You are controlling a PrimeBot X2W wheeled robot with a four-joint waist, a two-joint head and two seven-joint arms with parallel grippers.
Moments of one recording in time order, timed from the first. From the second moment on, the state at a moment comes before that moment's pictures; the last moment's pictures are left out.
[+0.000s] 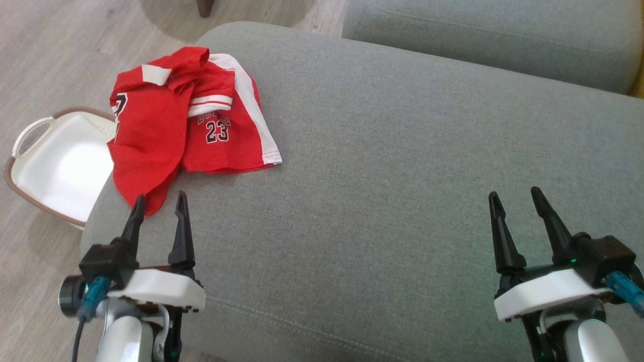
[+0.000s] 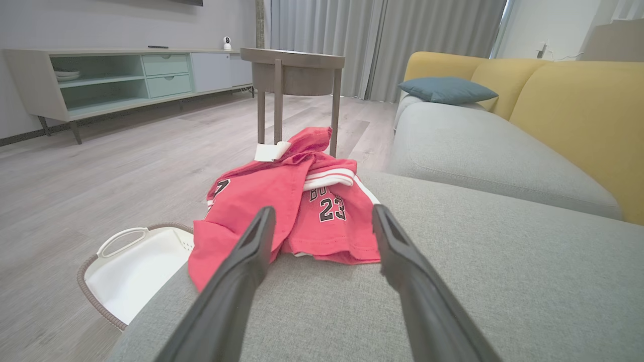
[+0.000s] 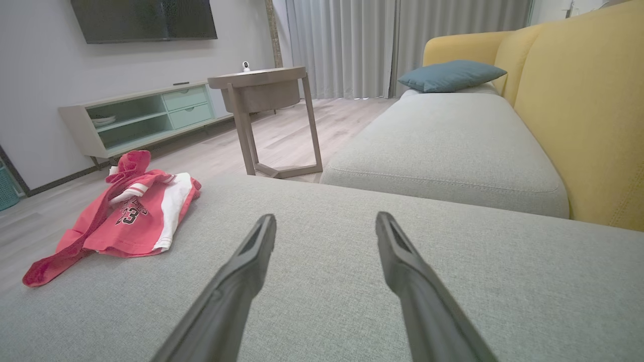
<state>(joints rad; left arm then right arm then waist) -0.07 0.04 -0.06 0.21 -0.14 -0.02 -0.25 0.05 -0.05 0.03 -0.04 0.13 0.12 -0.01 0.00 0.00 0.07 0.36</state>
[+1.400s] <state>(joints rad) -0.91 0.04 -0.19 1.11 -0.25 -0.07 -0.01 -0.15 -0.16 0.04 -0.11 0.15 0.12 0.06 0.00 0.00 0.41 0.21</state>
